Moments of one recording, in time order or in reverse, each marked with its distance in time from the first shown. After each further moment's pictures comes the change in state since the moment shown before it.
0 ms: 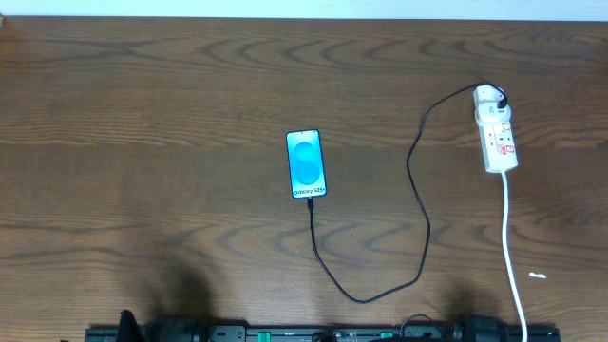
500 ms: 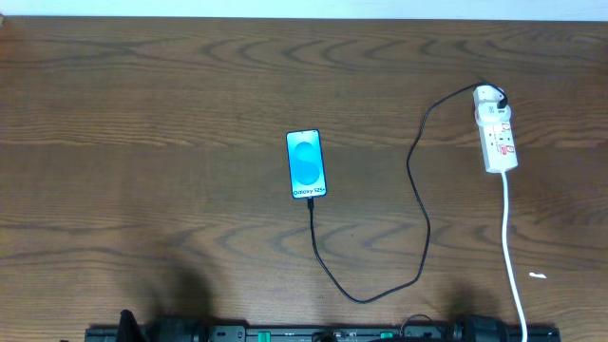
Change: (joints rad) left arm 0.000 0.000 0.000 0.000 0.000 0.000; right arm 0.000 -0.031 -0.048 0.036 -0.072 0.012
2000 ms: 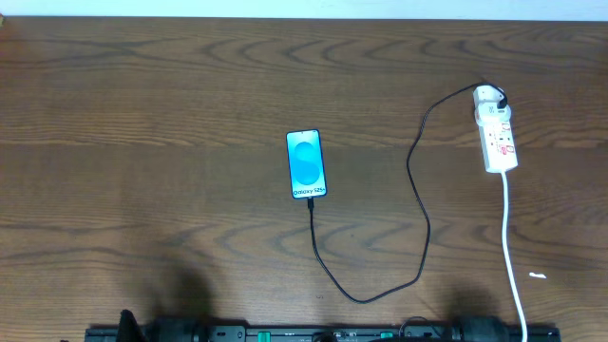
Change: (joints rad) left arm 0.000 0.000 0.000 0.000 0.000 0.000; right arm 0.152 -0.366 -0.402 0.034 0.053 -0.109
